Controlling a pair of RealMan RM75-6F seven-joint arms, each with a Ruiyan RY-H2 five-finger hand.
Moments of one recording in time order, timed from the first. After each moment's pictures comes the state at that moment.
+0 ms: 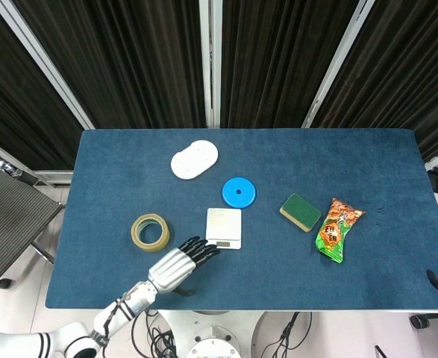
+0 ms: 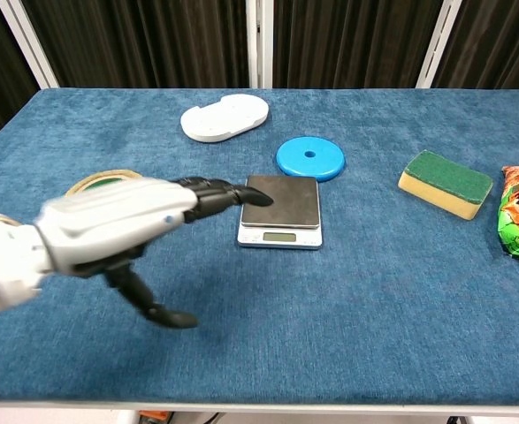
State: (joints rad) left arm -0.57 -1.64 -0.04 -1.61 1.60 0.94 0.18; right arm -0.07 -1.18 0.11 -1.35 -1.41 1.54 0.23
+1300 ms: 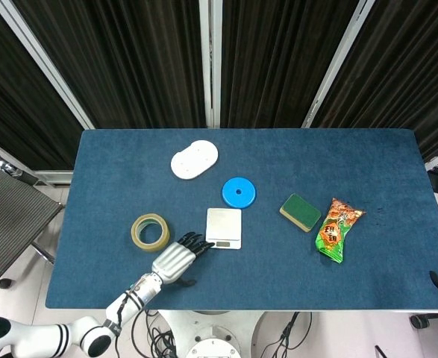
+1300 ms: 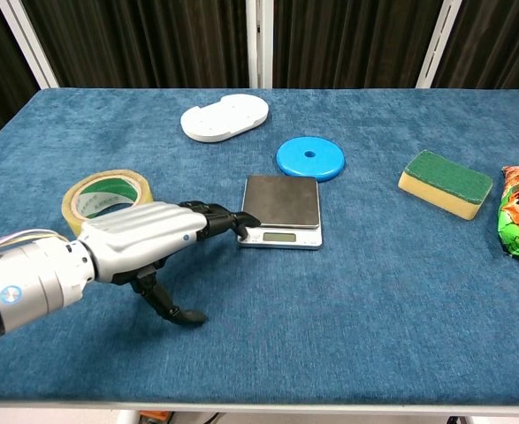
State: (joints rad) left arm -0.63 -1.73 -0.03 -1.48 1.42 0.91 0.27; right arm -0.07 -1.19 0.11 -1.31 -1.38 1.50 0.26
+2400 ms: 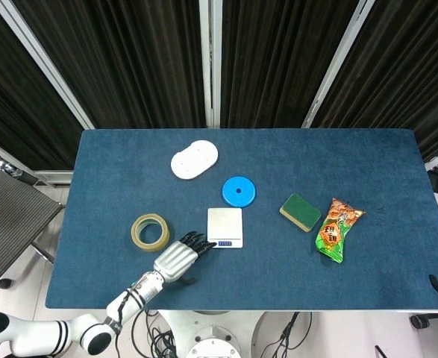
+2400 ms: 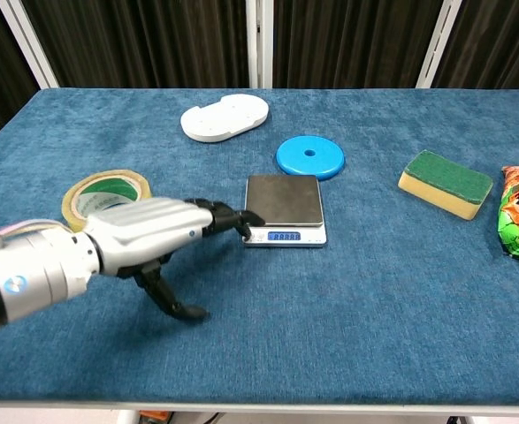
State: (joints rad) left arm -0.66 -1.69 -0.04 -1.55 1.39 0.91 0.30; right arm -0.07 -1.21 0.10 -1.28 -1.38 1.48 0.28
